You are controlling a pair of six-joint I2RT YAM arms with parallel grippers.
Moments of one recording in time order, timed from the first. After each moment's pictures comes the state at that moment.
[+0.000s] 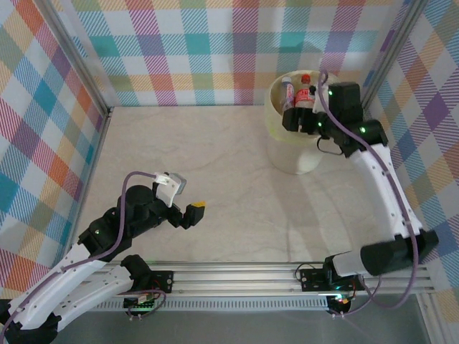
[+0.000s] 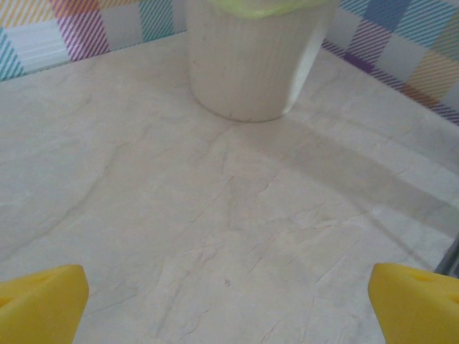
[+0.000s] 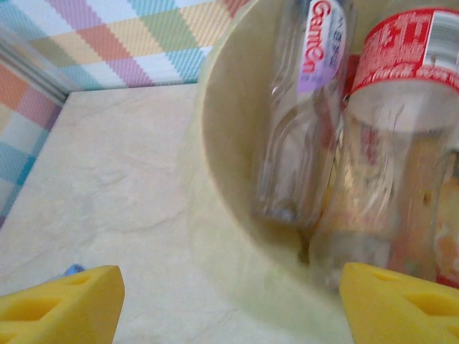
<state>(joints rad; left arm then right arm) -0.78 0.62 0.78 -0.59 -0.04 -0.12 0.24 1.35 1.61 -0.86 -0.24 0.26</state>
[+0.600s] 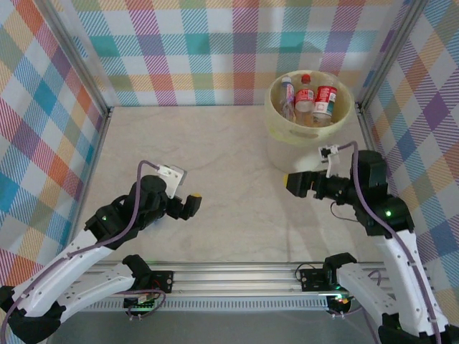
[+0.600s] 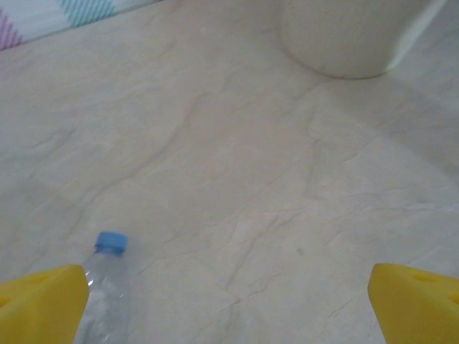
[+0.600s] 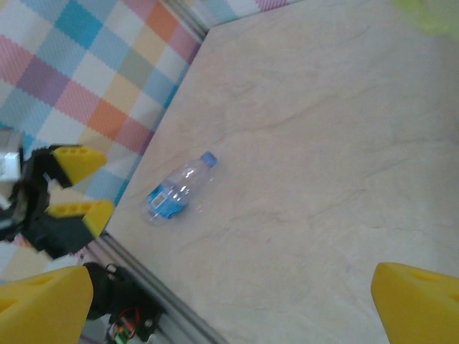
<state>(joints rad) -0.78 0.77 0.92 -0.79 -0.27 -0.17 0.24 0.75 1.07 -0.86 -0.62 0.38</state>
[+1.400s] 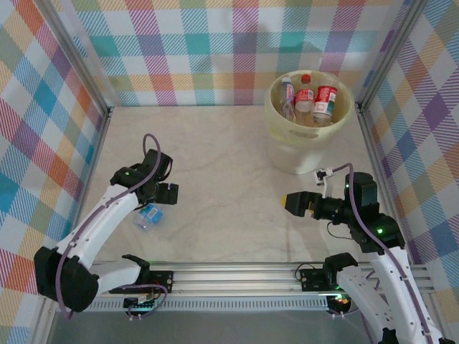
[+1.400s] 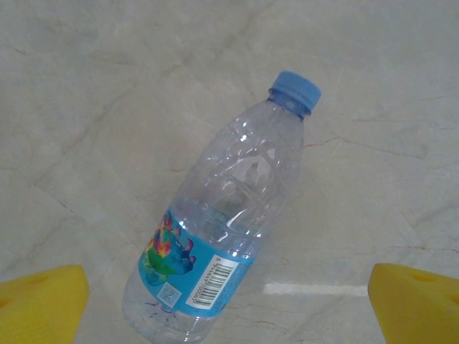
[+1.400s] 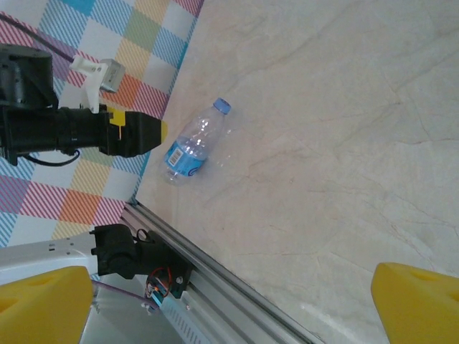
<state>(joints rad) -0.36 1.19 1.01 -1.06 -0.29 -0.27 0.24 0.60 0.82 -0.83 -0.71 0.50</state>
